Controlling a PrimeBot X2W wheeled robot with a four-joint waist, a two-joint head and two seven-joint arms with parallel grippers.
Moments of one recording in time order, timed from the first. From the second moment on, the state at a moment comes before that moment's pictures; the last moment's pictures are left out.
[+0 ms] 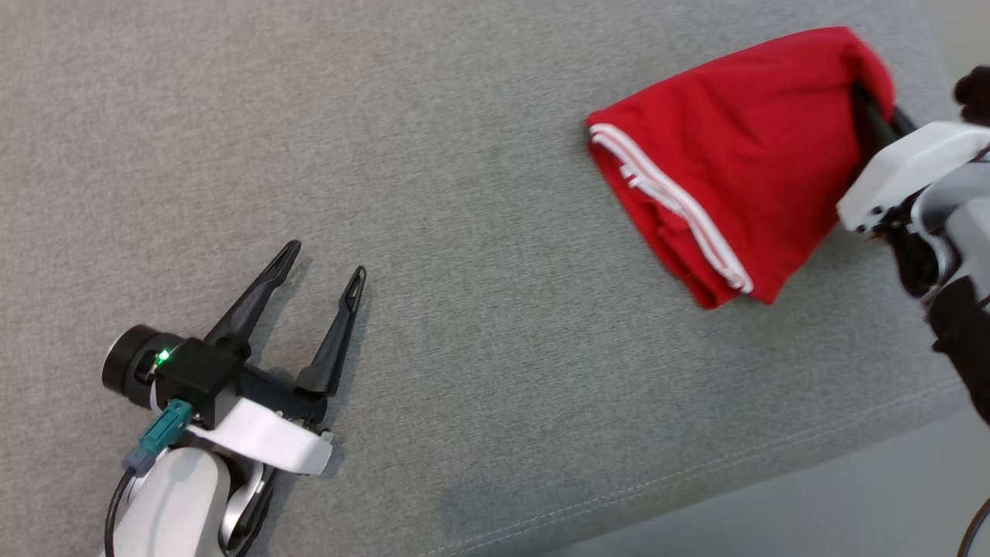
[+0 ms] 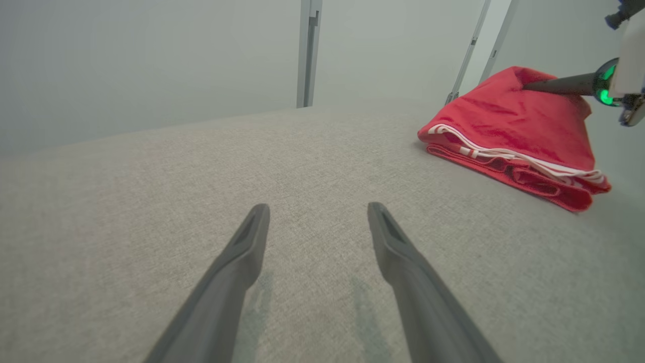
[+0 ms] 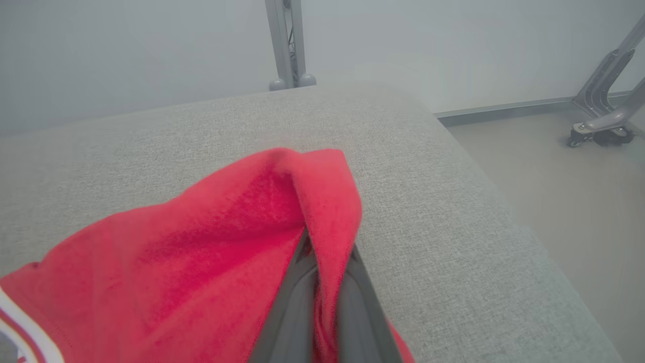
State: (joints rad) left arm -0.26 0.27 -0.28 0.14 -0.24 -0.12 -0.26; right arm -1.09 -0.32 0.81 1.14 1.00 0.13 -0.25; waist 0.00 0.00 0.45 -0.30
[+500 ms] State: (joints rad) left arm -0.32 0.29 -0.33 0.06 -0.23 -0.12 -0.26; right arm -1.18 -0.42 0.59 1.29 0.82 0.13 -0.25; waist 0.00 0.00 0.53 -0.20
